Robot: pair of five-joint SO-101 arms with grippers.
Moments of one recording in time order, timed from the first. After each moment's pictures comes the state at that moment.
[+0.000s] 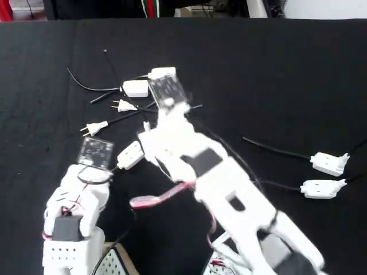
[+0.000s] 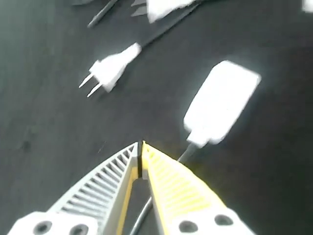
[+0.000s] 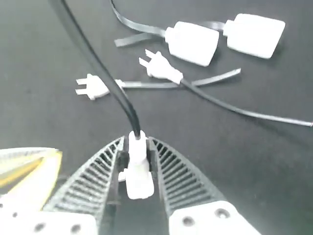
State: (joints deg) left arm -1.8 -103.9 95.1 57.4 -18.2; right arm -36.3 -38.5 53.8 32.4 -11.4
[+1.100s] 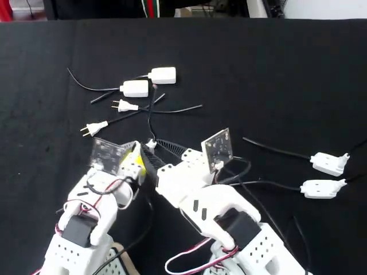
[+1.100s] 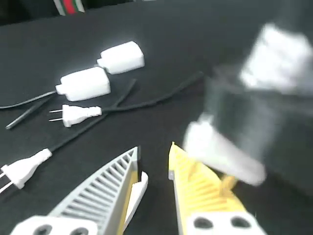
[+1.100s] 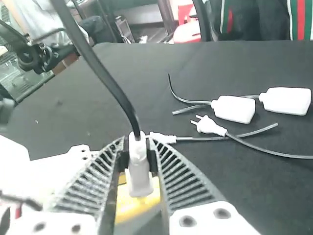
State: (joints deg) left arm 15.7 -103.8 93.1 41.6 3.6; right arm -42.0 -87.3 83.4 25.9 -18.9
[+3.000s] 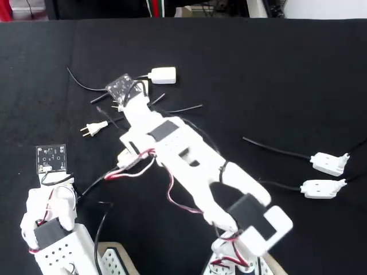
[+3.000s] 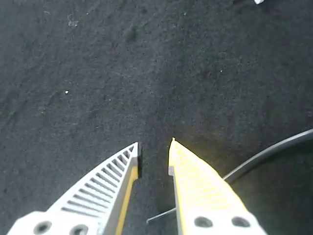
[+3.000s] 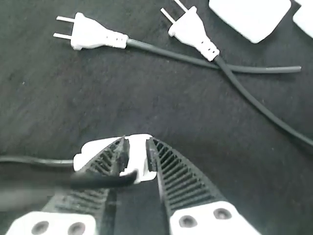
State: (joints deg) left arm -35.9 -103.9 95.0 67.5 -25.7; right arm -38.9 3.5 24.4 41.1 1.5
